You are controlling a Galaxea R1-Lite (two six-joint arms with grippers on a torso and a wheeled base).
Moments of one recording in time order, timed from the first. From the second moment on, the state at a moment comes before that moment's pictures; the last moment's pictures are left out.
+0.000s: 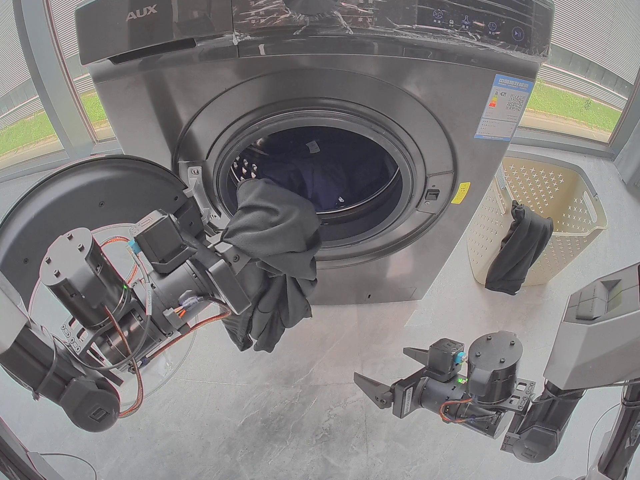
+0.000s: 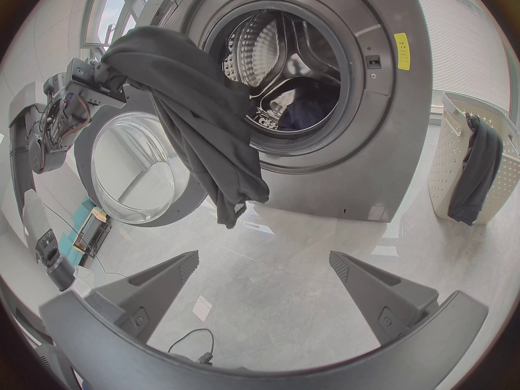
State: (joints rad) left arm -0.55 1.75 -0.47 -1.55 -0.25 -0.23; right arm 0.76 2.12 -0.31 -1.50 -0.10 0.22
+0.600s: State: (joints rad) left arm -0.54 1.74 -0.52 -1.55 -0.23 -0.23; right arm 0.80 2.11 -0.51 -1.53 -0.10 0.22
